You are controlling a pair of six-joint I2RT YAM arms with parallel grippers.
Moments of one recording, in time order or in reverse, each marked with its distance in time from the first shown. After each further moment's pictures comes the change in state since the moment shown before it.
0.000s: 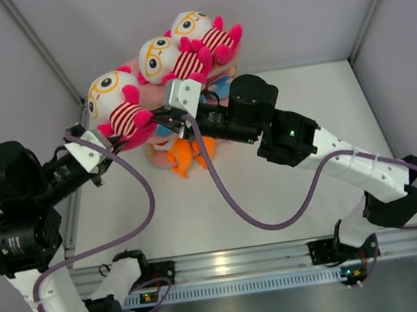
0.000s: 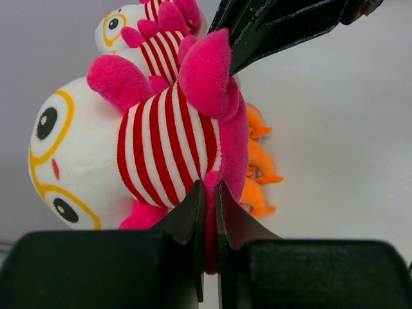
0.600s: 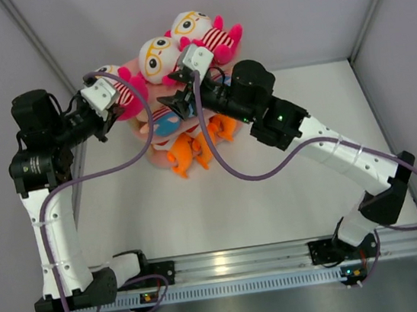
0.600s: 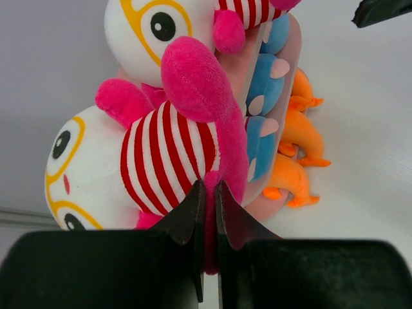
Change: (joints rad) left arm 0.000 0.216 -0.104 0.204 -0.155 0.027; right arm -0.207 0.033 -0.121 0.182 -0.008 0.188
